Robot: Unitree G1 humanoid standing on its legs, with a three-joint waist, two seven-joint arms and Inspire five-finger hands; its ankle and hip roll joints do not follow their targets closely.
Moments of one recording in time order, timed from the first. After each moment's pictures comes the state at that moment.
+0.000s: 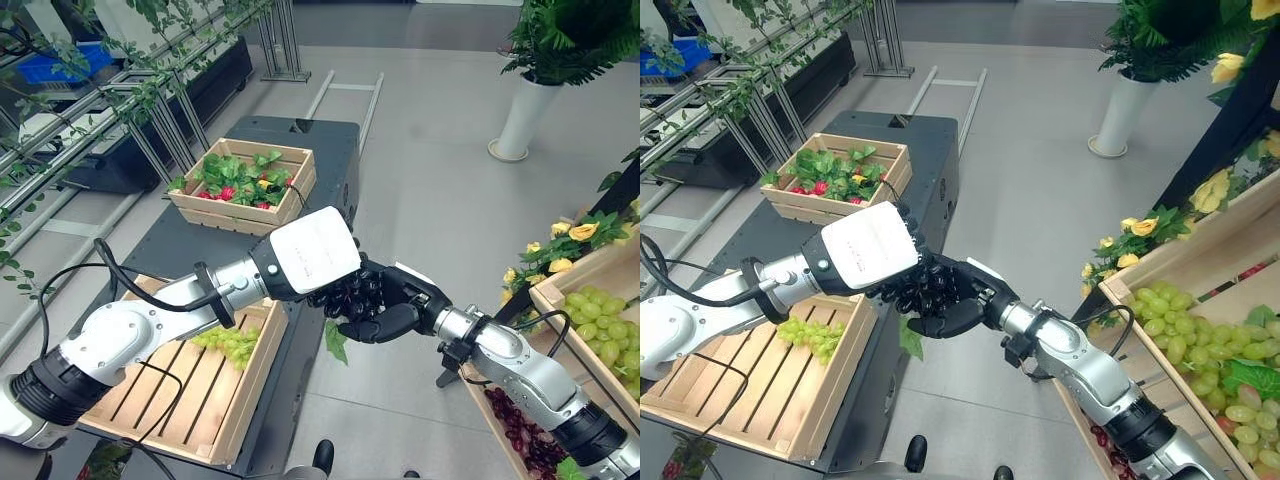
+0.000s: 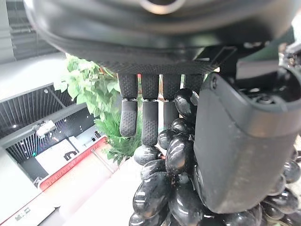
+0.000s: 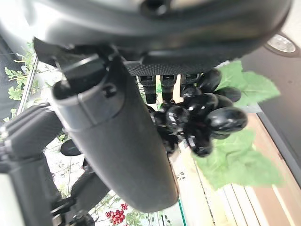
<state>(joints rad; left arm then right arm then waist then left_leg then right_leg) -0.45 1.11 -0.47 -0.35 1.06 -0.32 0.20 -0.22 -0.69 0.48 -0.18 0.67 0.16 0.22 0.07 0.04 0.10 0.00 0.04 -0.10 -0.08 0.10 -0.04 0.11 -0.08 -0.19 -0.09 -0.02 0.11</state>
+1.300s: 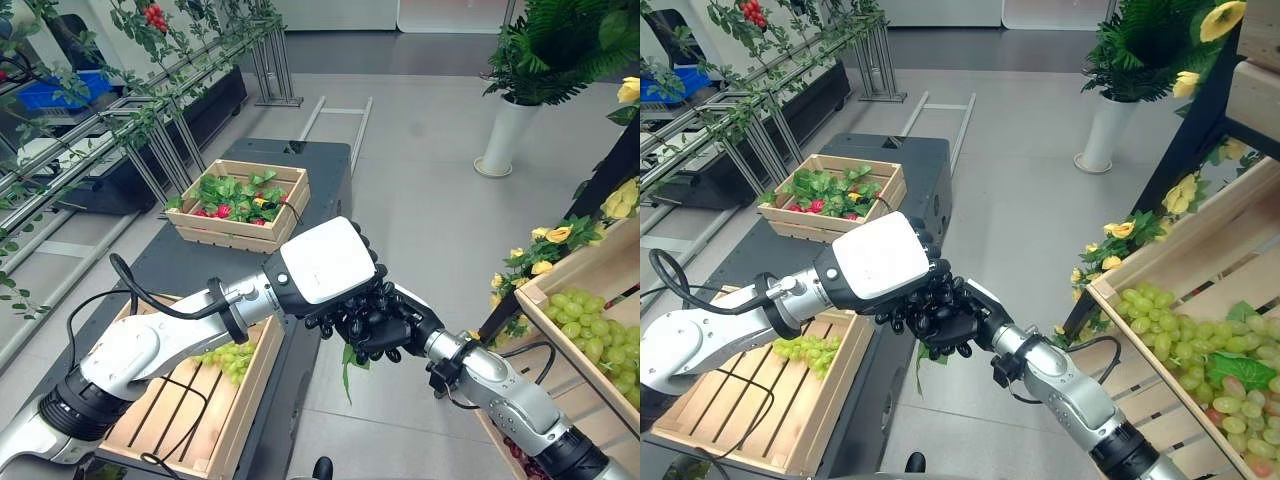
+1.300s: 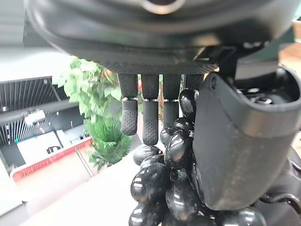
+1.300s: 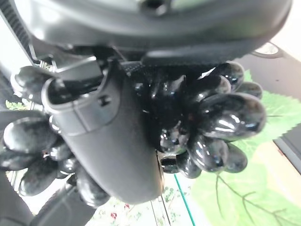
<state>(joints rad) -0.30 0.99 -0.37 -0.38 0.85 -0.39 0.05 -0.09 -0.58 0.49 -0.16 0.64 0.16 0.12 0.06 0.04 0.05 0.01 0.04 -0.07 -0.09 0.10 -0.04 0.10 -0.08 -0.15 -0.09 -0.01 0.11</state>
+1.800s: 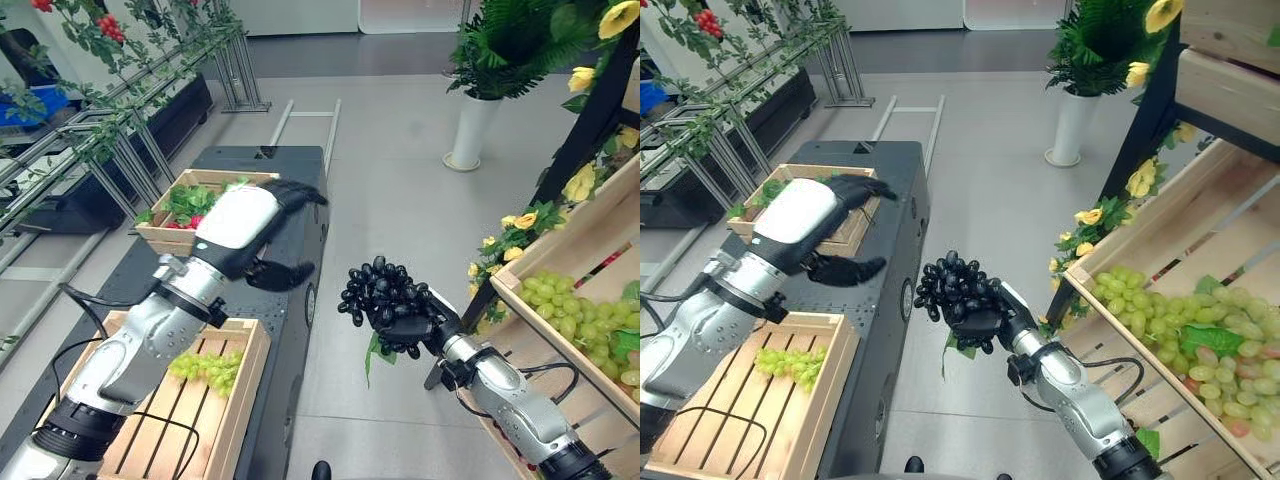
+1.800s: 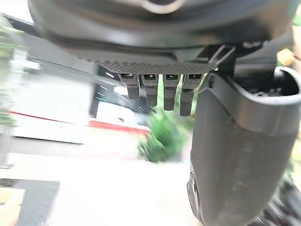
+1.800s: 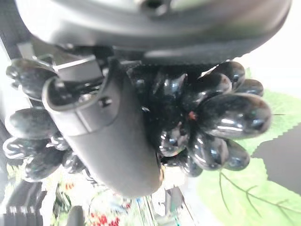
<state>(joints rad) -0.13 0.84 -0.08 -0.19 0.35 -0.19 0.15 -0.02 -0.53 0.36 -0.07 0.59 0.11 0.04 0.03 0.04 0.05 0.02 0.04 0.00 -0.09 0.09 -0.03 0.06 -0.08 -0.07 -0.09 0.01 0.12</state>
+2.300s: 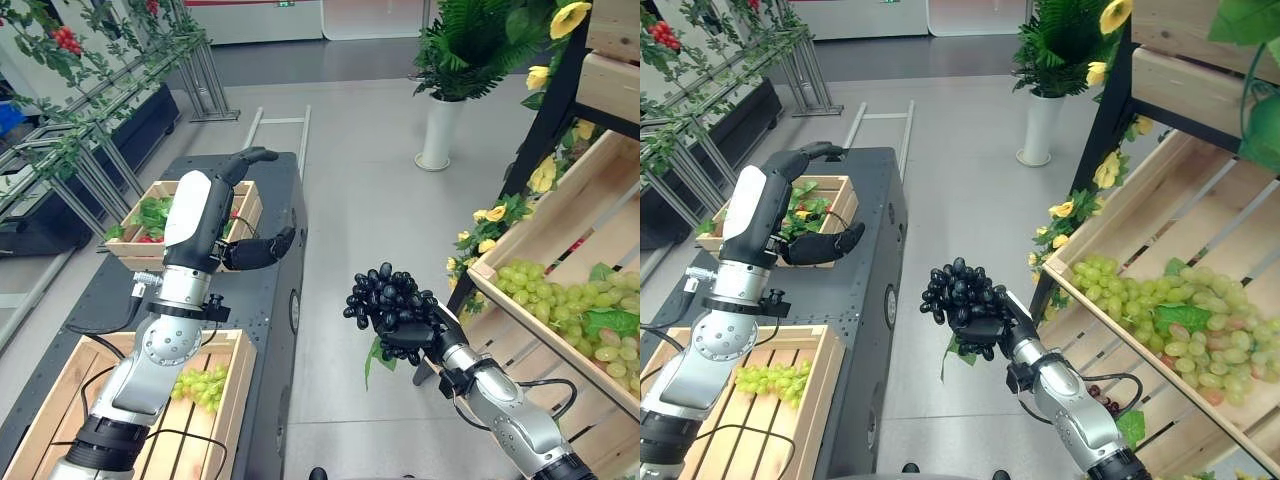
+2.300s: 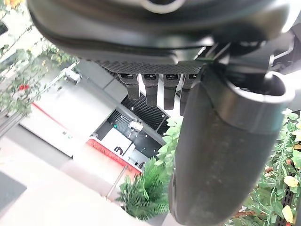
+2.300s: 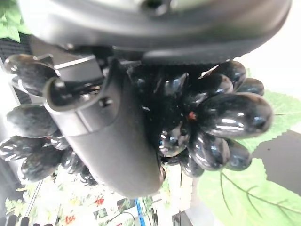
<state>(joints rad) -0.08 0.71 -0.06 -0.18 0.20 -0.20 0.28 0.03 -0.49 0.36 -0.03 0.59 0.08 0.02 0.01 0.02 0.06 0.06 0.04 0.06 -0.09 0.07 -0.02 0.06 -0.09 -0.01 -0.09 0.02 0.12</state>
